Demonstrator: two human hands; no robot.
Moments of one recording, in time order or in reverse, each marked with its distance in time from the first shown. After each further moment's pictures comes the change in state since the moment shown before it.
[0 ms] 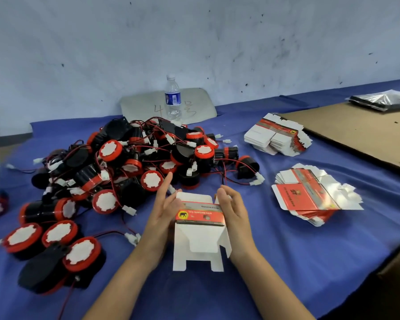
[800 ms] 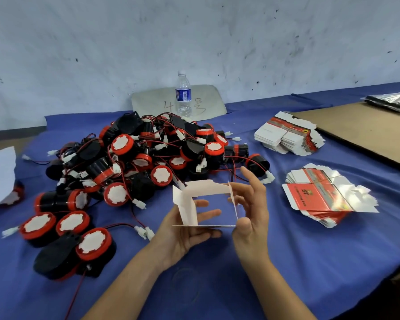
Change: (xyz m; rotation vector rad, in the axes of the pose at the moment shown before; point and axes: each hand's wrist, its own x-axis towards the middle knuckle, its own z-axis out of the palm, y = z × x) left_hand -0.005 -0.005 0.000 -0.327 -0.137 -0.408; right_hand -0.017 -0.008 0.000 -0.258 -0.090 -0.670
